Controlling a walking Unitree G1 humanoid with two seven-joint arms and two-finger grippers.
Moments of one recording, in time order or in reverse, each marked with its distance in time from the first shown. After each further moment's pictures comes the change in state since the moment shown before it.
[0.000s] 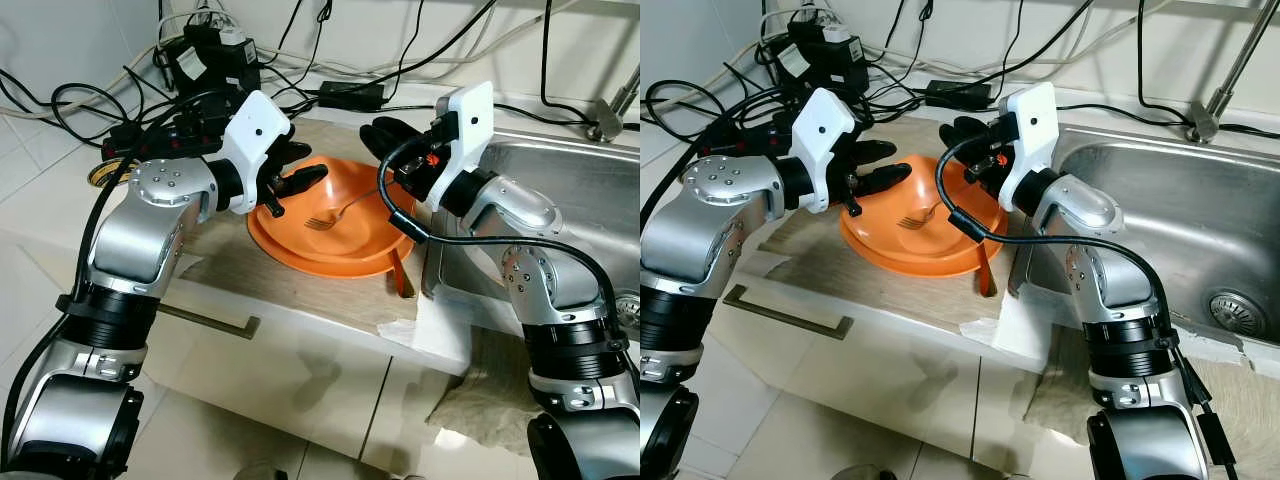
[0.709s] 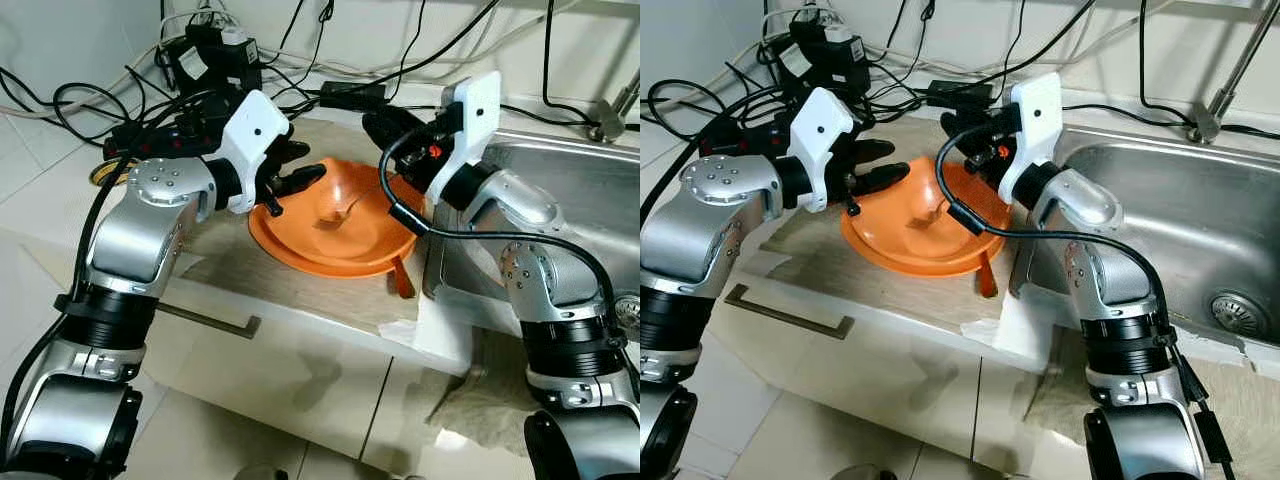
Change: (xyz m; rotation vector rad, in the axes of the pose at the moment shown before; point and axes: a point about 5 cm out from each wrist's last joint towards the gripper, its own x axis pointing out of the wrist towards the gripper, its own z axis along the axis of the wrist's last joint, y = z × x) left arm -0.001 0.001 0.000 0.007 0.001 0.002; right arm 0.002 0.000 0.005 -0.006 -0.034 -0.020
